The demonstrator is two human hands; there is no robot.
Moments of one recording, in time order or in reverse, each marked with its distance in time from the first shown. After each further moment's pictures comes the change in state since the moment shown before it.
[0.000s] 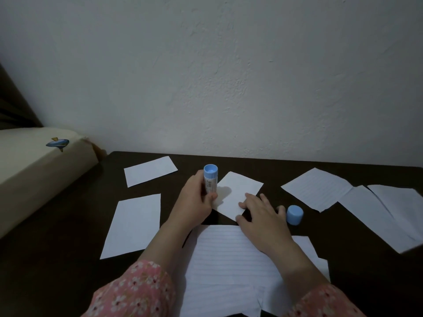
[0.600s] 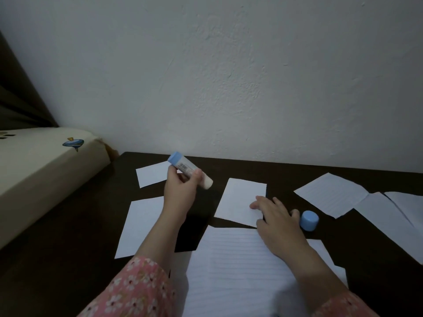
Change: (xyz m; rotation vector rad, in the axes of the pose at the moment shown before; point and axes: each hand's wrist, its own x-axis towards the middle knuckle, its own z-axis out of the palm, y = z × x) left_hand 0.007 -0.001 -0.037 -0.557 0.315 -0.282; right_hand -0.001 -0.003 -0.004 0.018 0.019 -0.009
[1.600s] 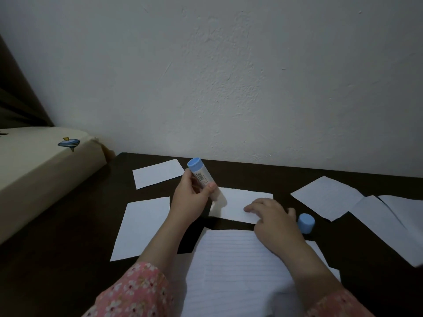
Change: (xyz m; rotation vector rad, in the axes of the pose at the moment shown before) left_hand -0.014 -0.001 0.010 0.232 -0.173 0.105; right_hand 0.007 -0.005 -0.008 -0.091 0.000 0.002
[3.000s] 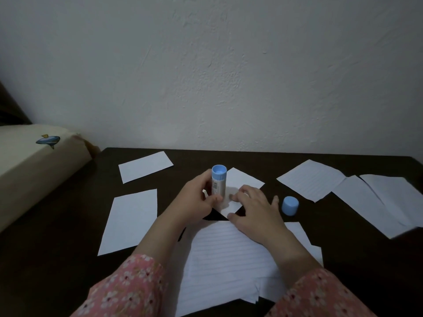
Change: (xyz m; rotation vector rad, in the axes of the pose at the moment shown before) left_hand -0.007 -0.009 0.015 0.361 -0.383 0.259; right_hand -0.003 0.007 0.017 0.050 0.011 -0.057
